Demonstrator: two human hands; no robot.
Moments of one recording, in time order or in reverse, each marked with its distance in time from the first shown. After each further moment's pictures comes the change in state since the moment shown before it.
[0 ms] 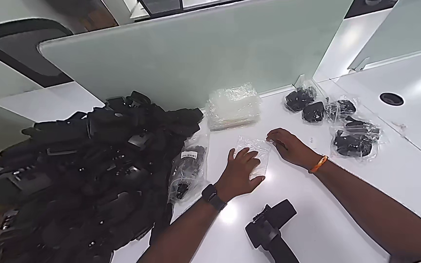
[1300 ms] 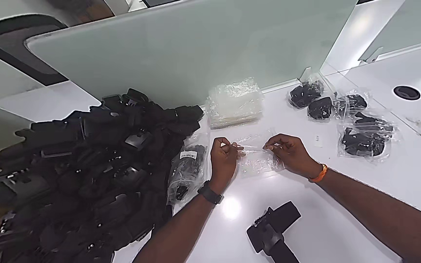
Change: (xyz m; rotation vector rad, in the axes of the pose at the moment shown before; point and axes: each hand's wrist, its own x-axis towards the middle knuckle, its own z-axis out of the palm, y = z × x) left_hand 0.012 -0.016 -0.010 -1.056 0.712 -0.421; right_hand -0.007 -0.043 0.019 0.760 0.176 0.146
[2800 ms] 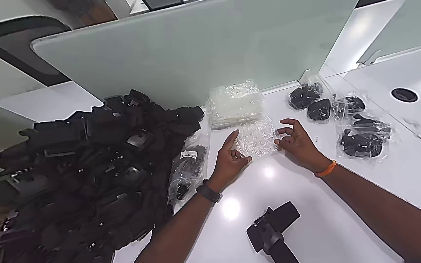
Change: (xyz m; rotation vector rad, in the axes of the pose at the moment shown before) left_hand 0.005 0.001 -0.008 0.163 -0.311 -0.078; right_hand 0.010 0.000 -0.026 0.023 0.101 0.182
